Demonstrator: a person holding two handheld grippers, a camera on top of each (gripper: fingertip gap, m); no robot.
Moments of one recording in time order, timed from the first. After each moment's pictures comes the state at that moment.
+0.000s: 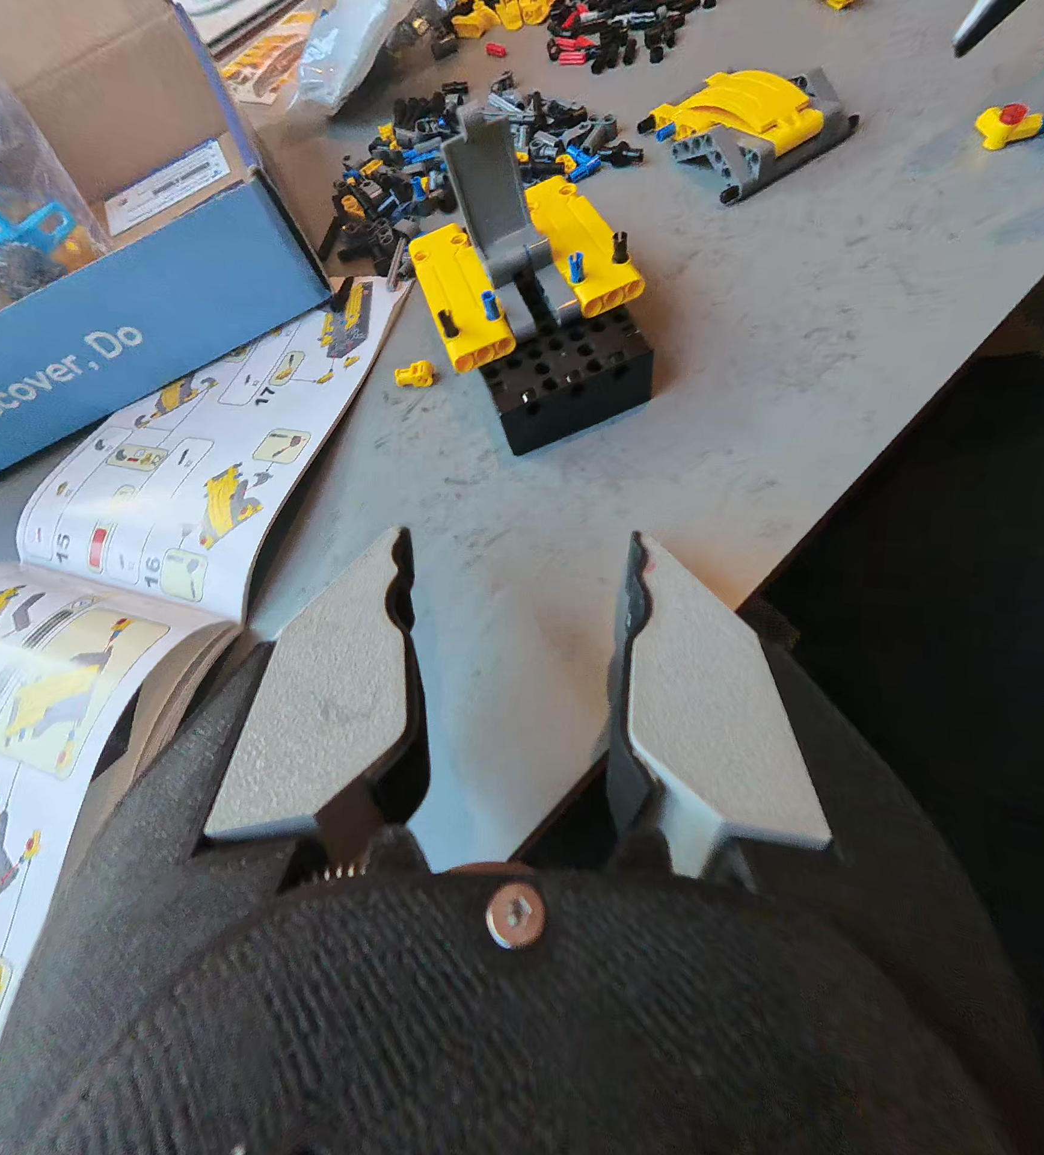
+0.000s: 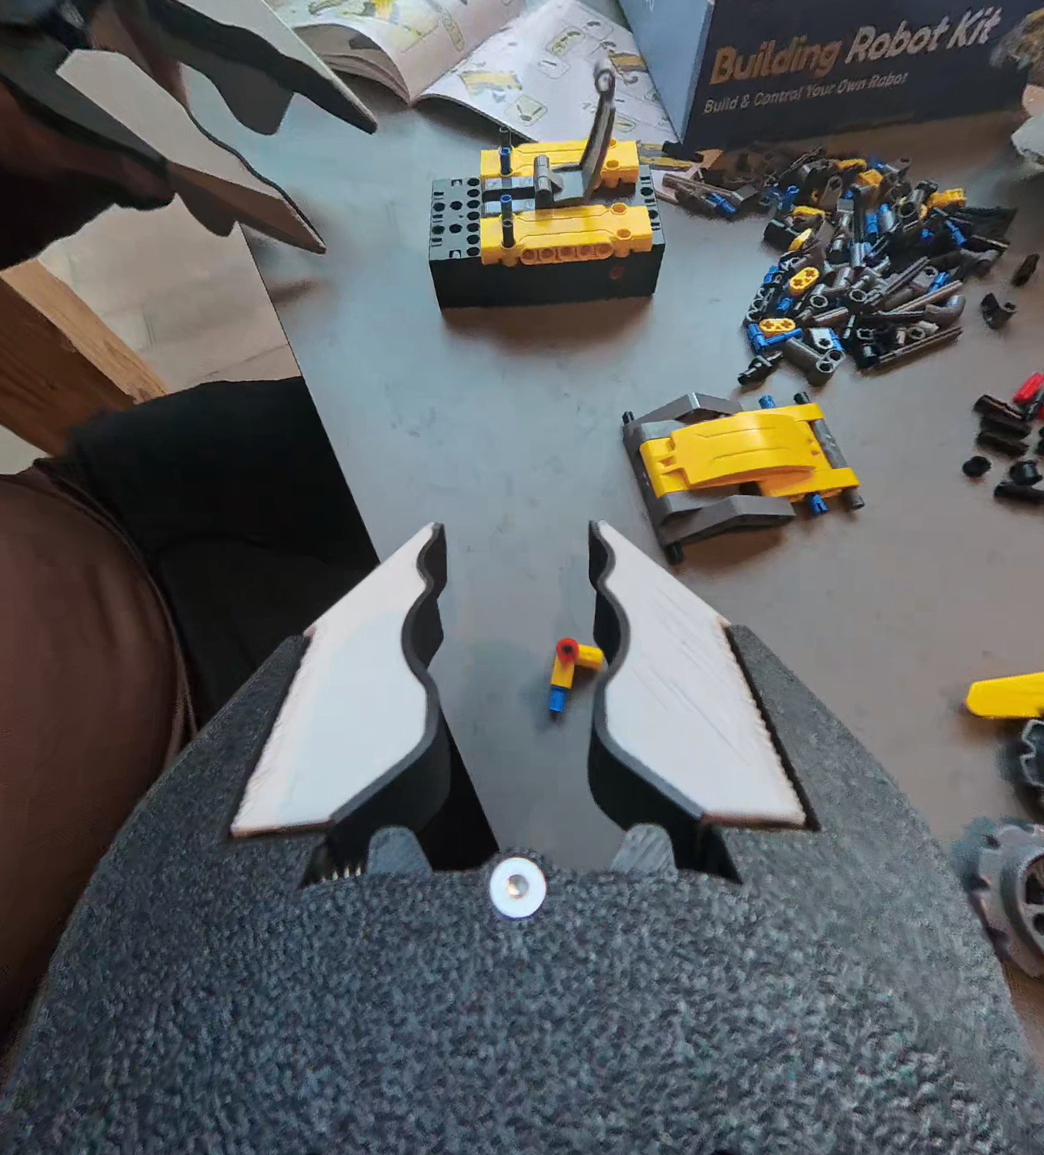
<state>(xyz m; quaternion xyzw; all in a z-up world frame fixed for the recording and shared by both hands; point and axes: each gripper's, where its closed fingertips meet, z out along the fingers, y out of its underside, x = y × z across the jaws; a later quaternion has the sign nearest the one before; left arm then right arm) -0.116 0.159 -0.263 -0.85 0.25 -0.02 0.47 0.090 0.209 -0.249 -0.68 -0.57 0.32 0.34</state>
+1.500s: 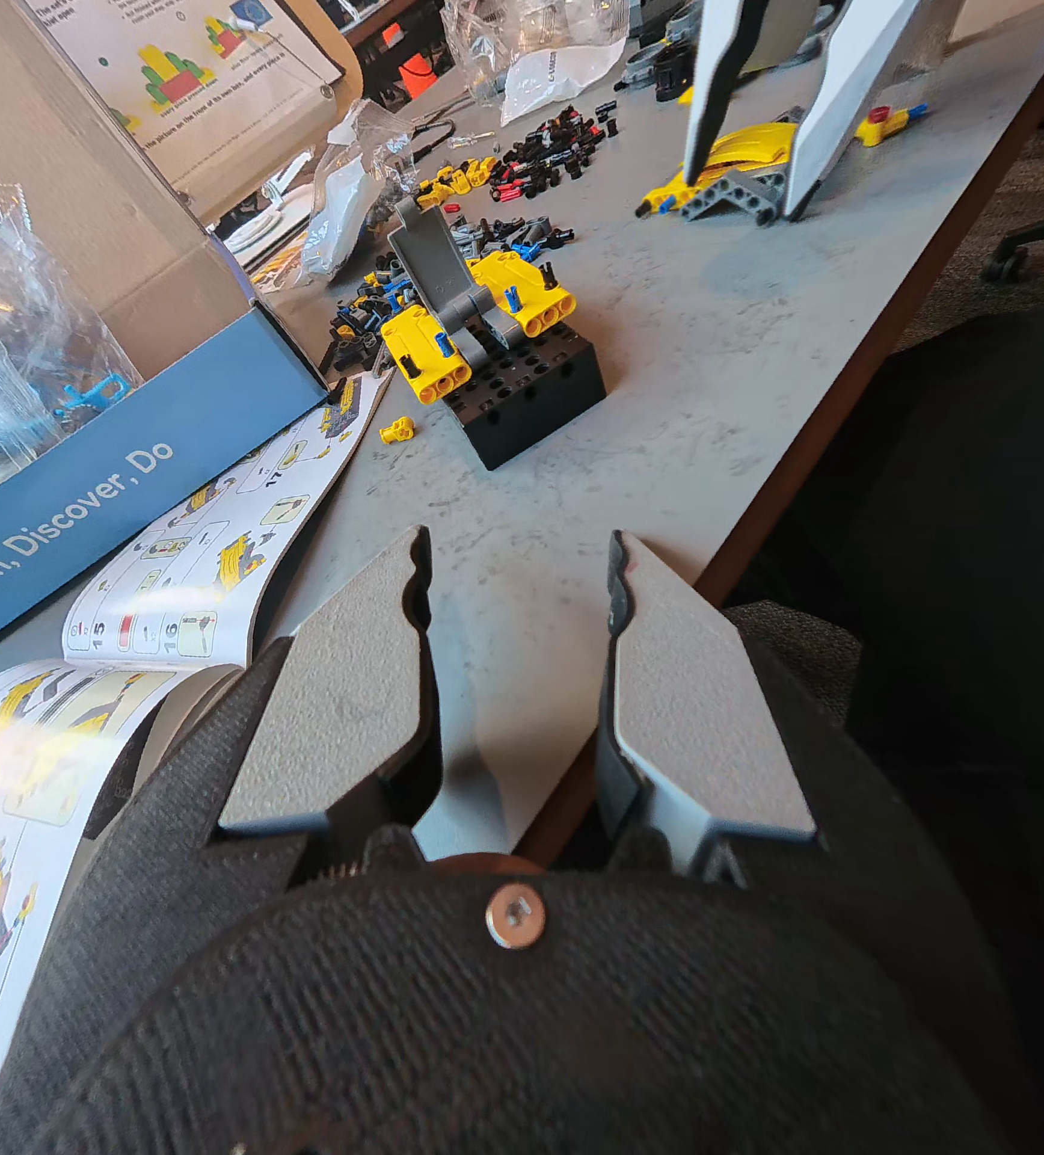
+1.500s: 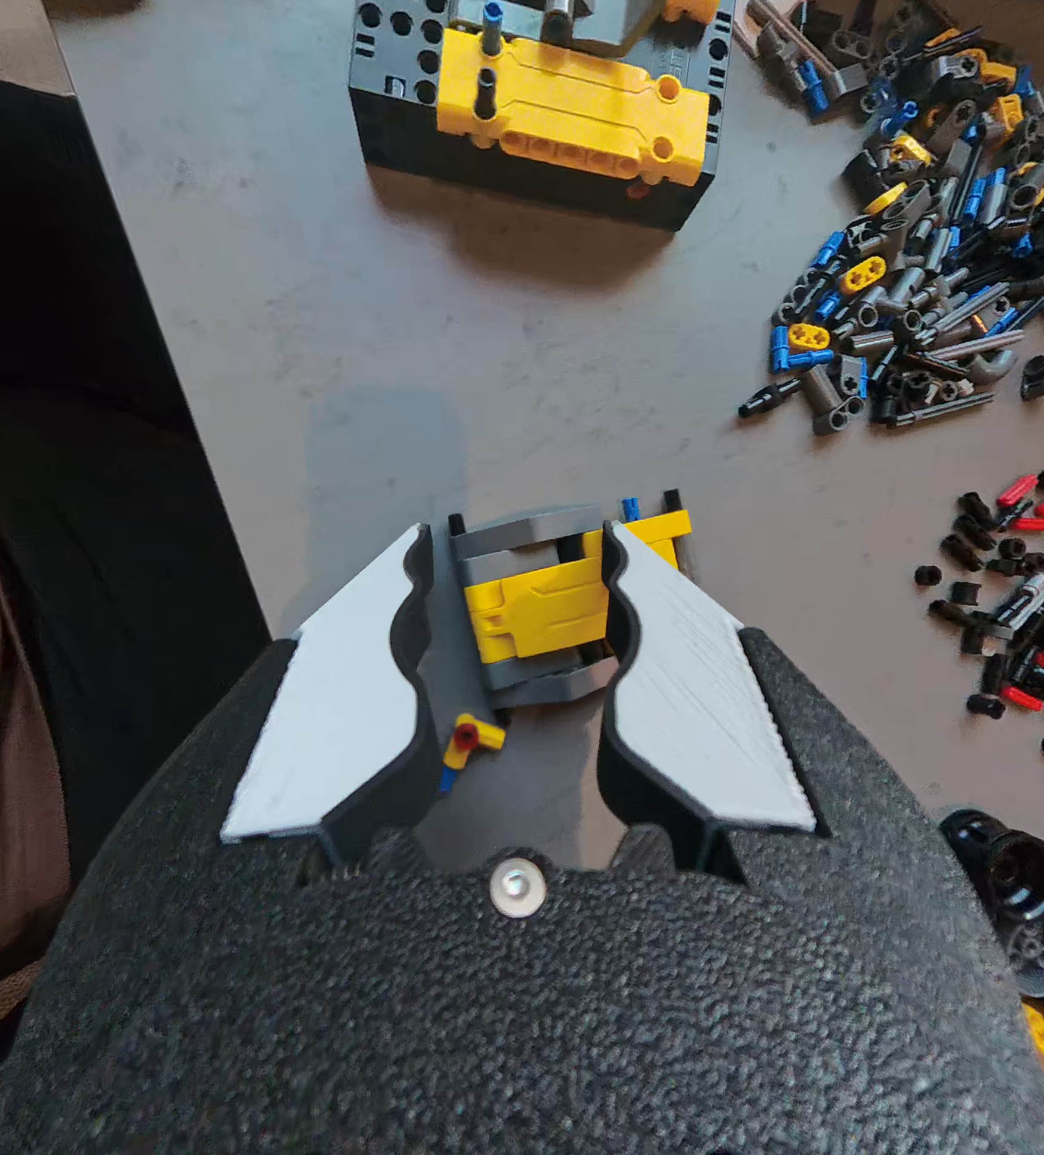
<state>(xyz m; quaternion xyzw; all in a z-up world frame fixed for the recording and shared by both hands) -0.110 0.149 -0.266 -0.76 0.32 0.00 0.56 0.061 0.236 -0.278 -0.66 -0.69 0.15 0.25</state>
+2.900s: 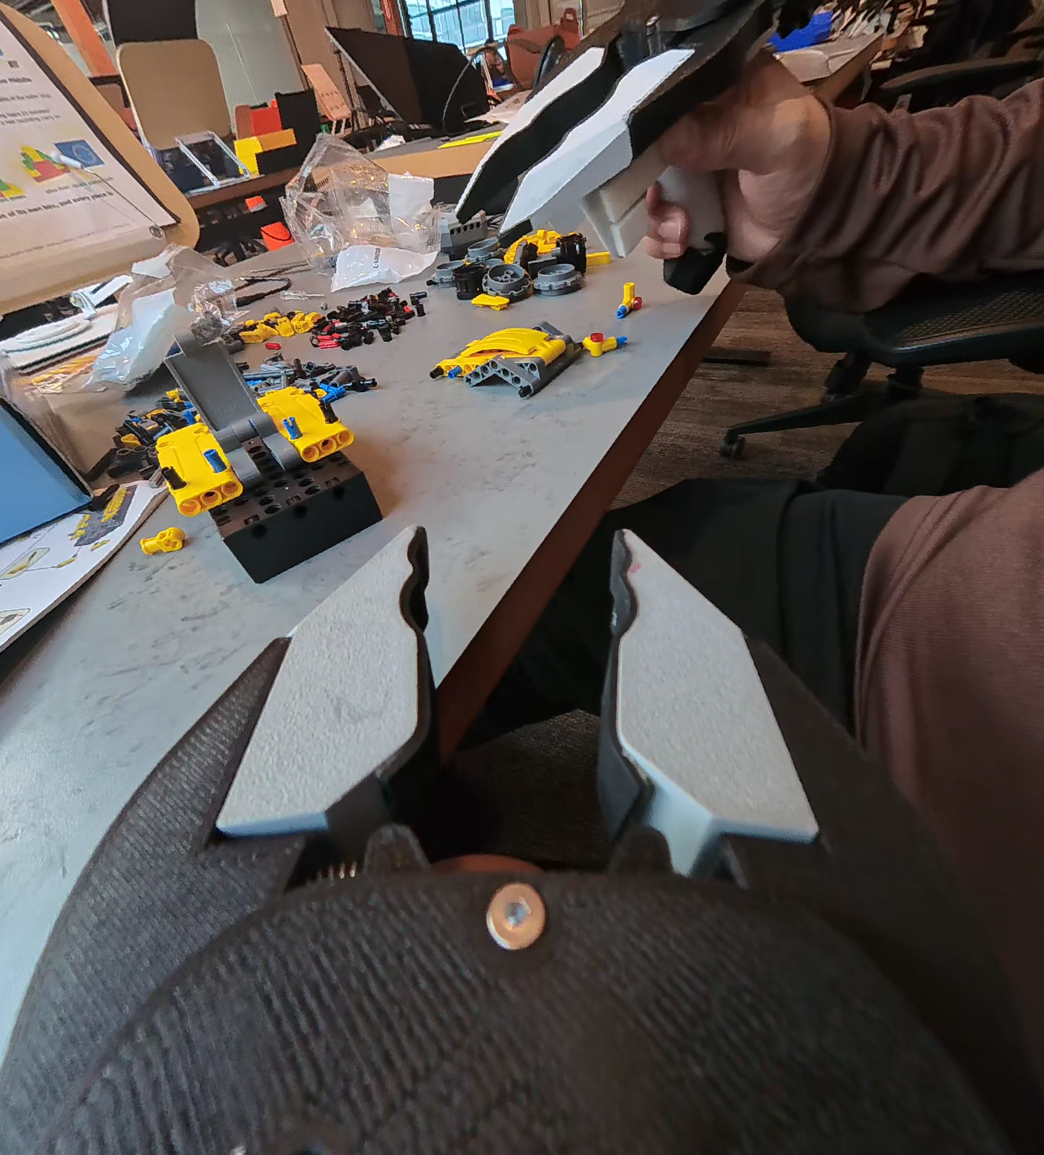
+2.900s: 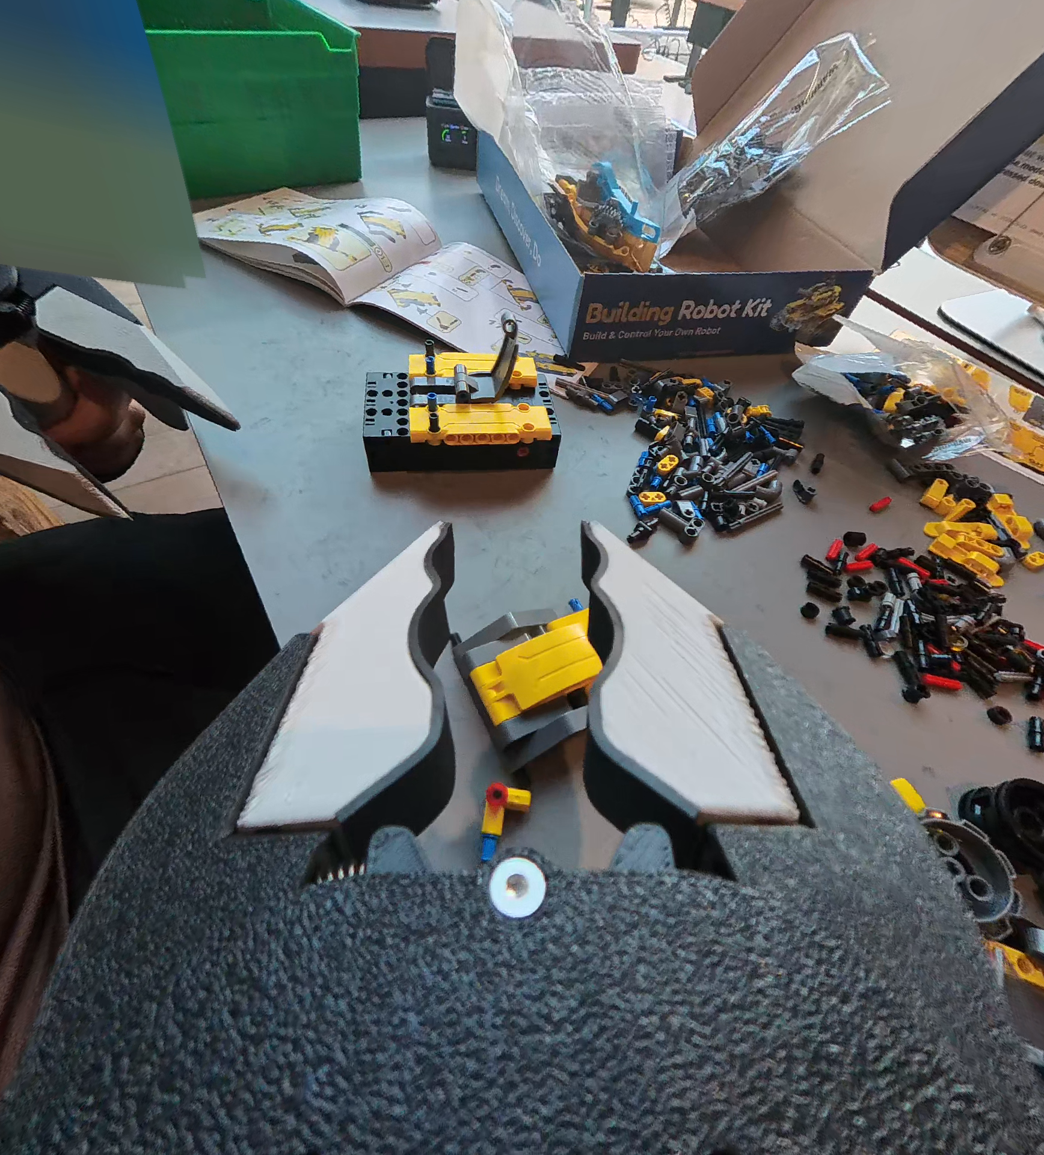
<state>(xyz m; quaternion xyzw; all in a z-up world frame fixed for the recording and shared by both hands) -0.032 0.112 -0.255 -0.70 0.33 -0.18 0.60 0.061 0.237 -0.205 -0.64 -0.53 0.31 0.47</state>
